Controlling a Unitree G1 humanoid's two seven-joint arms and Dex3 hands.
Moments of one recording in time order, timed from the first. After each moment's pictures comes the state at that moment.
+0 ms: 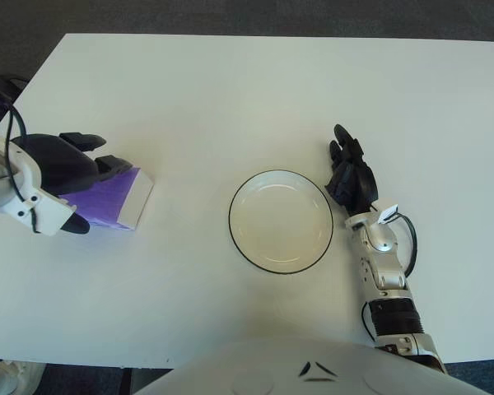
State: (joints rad) left arm 0.10 1.28 0.30 -0.39 0.55 -0.29 -1.01; right arm -0.05 0.00 0.00 0.10 0.07 -0.20 0.09
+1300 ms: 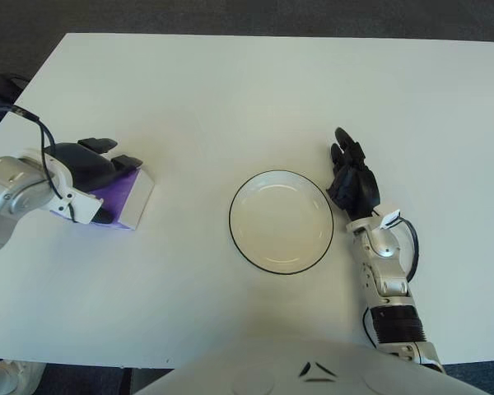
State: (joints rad) left arm -0.03 1.19 0.05 -0.21 0.71 -0.24 -0.79; right arm 0.00 0.00 0.01 0.05 0.07 -0.19 0.08
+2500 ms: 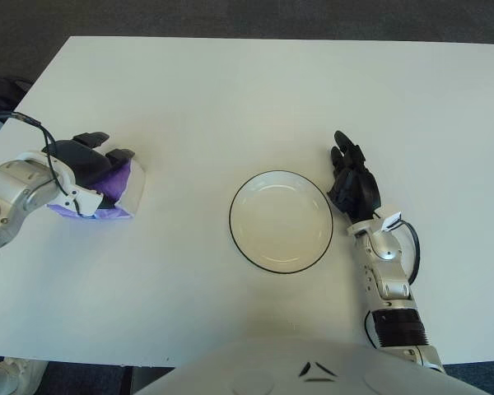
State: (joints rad) left arm -0.13 1.16 -0.14 0.02 0.86 -0.24 -0.56; right arm 0.01 -0.01 0.00 0.04 0.07 -0.18 0.09
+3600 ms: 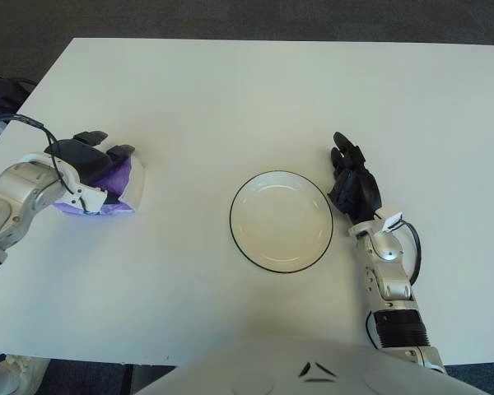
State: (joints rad) left arm -0.17 1.14 -0.19 0.14 0.85 -0.26 -0.41; right arm 0.02 -0.01 -0.01 0.04 0.07 -0.17 0.10
